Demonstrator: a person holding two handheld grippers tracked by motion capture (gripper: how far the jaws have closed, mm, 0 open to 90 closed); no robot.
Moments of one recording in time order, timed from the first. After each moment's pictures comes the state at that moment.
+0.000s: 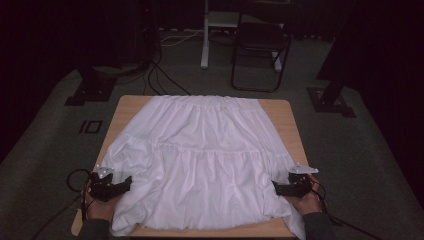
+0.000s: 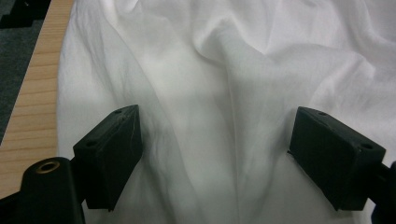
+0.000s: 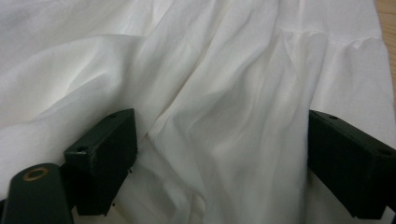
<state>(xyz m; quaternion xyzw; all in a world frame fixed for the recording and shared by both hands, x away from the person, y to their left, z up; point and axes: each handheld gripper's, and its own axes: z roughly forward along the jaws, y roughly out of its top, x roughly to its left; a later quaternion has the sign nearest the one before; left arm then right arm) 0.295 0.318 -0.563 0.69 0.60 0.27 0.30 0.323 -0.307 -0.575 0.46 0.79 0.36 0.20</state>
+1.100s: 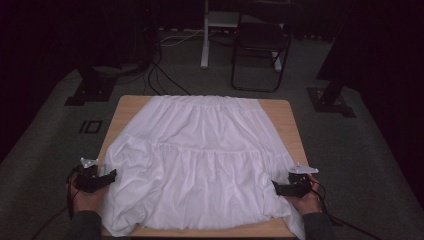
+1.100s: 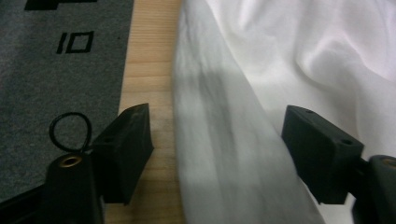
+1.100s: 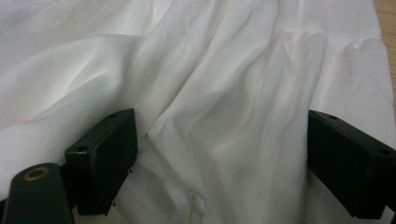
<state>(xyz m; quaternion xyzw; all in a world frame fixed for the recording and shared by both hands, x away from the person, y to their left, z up) 0.317 0.365 -0.555 0.68 0.63 0.26 0.27 0.323 -0.308 -0.574 0.46 0.79 0.36 0.20</state>
